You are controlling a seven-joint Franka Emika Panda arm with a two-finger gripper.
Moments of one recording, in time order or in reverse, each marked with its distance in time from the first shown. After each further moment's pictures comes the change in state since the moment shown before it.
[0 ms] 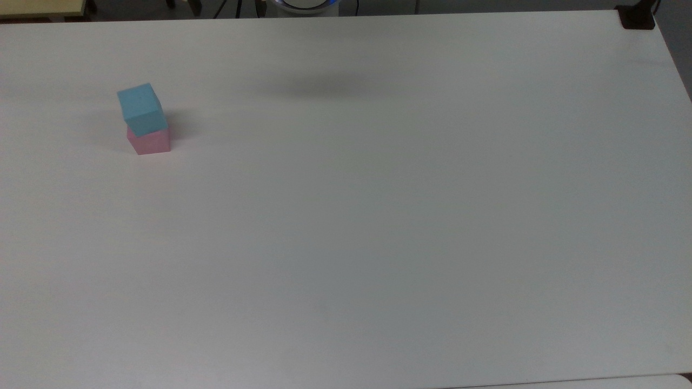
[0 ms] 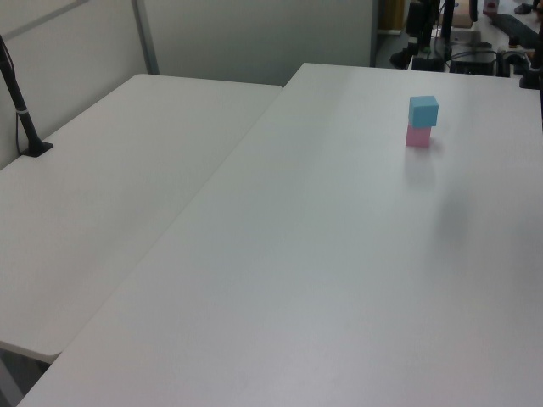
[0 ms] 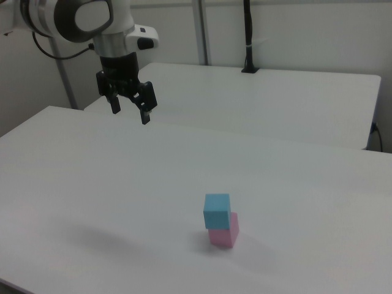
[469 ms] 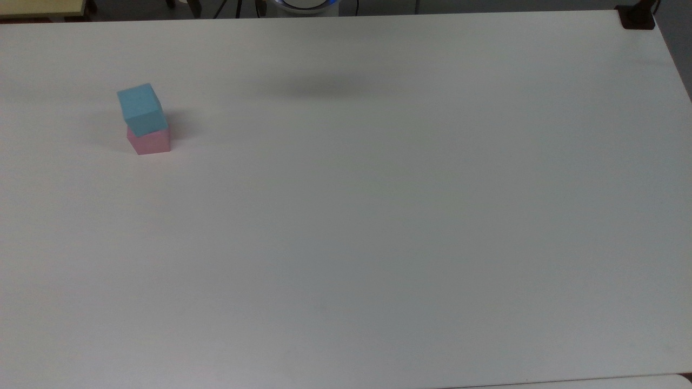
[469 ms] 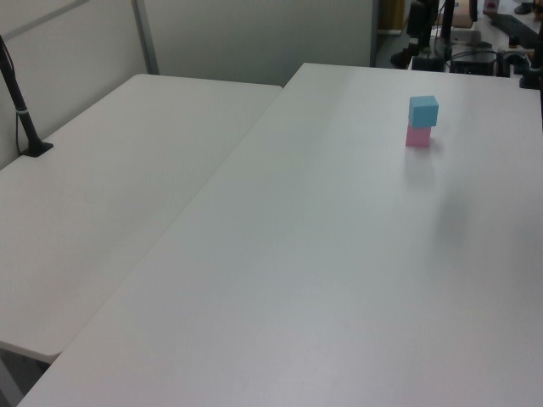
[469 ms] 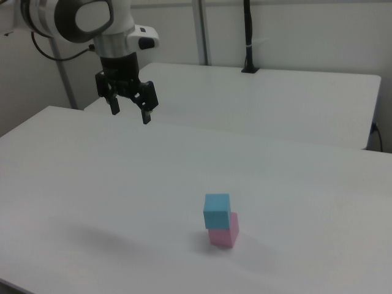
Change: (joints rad) arm 0.000 0.001 0.000 -0.001 0.000 0.000 -0.060
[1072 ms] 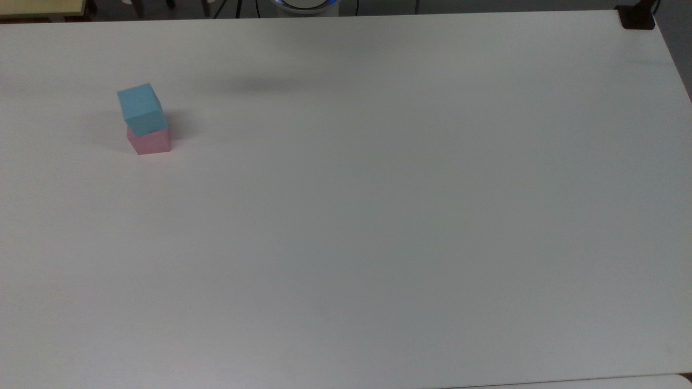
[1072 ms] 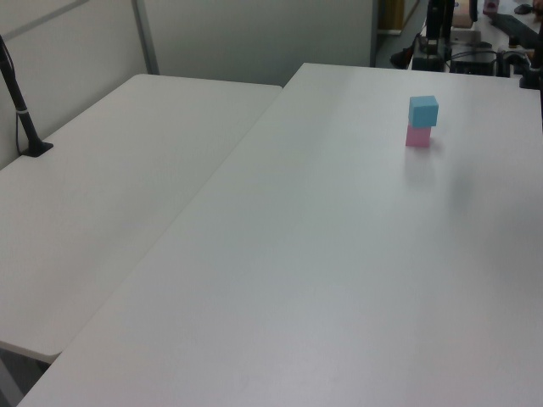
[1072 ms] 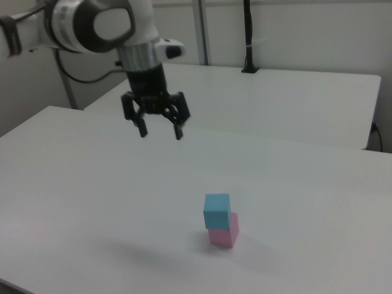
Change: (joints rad) arm -0.085 0.028 -0.011 -0.020 -0.170 0.011 -0.213
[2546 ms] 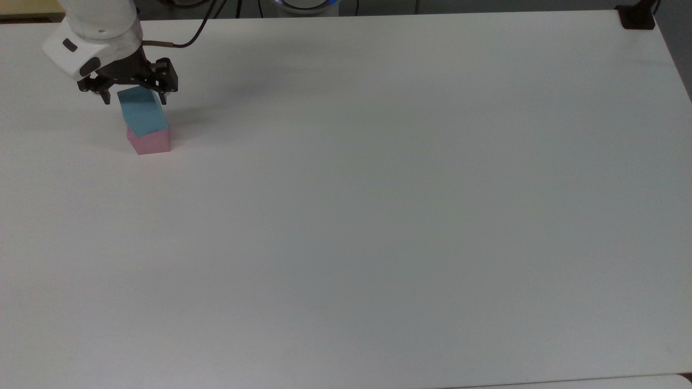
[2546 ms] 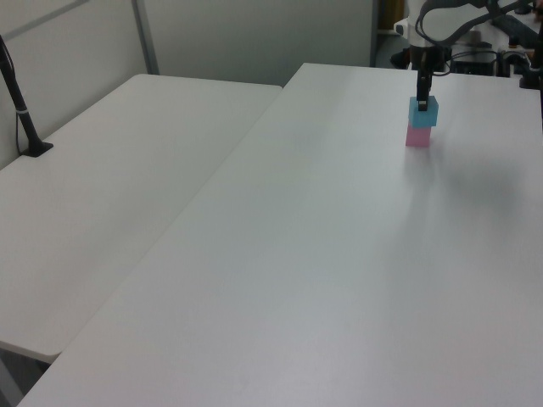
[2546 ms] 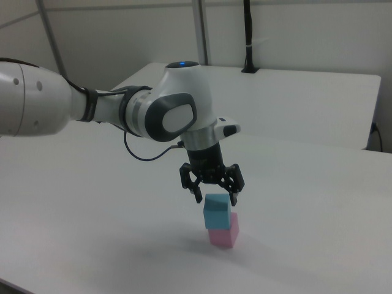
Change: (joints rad) arm -0.110 0.219 -0.046 -0.194 -0.062 0.428 -0.089
